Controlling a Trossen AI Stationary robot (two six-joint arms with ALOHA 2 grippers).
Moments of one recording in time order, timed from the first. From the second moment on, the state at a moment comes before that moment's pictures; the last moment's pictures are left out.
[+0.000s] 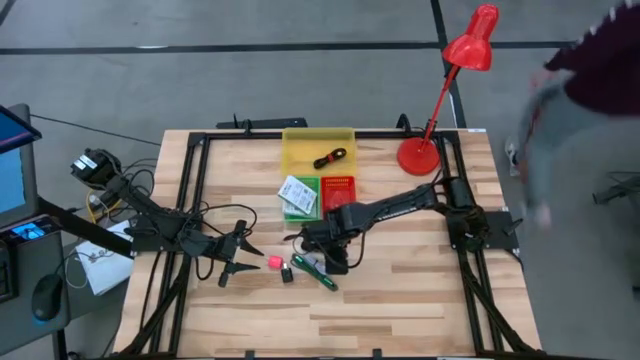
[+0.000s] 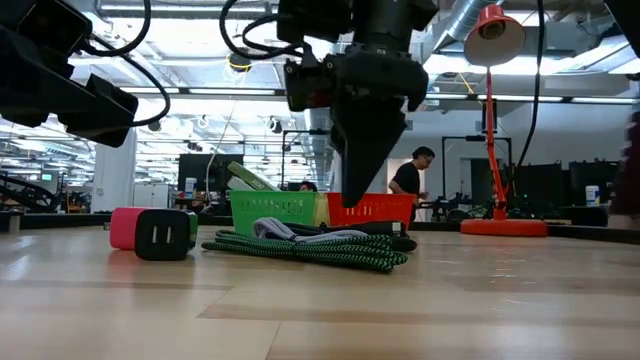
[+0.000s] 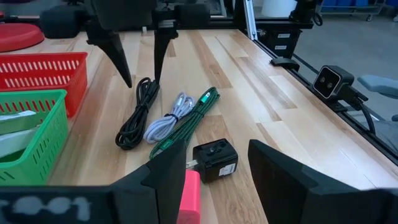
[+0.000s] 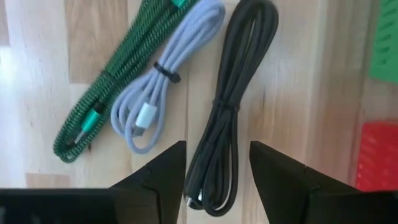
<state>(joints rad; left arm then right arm) -0.59 0.98 0.07 0.65 -0.35 -0.17 0.15 2.10 1.62 -0.87 -0.06 0.08</state>
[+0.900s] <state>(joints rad) -0.59 0.98 0.07 0.65 -0.35 -0.17 0.15 2.10 1.50 -0.78 -0.08 0.08</state>
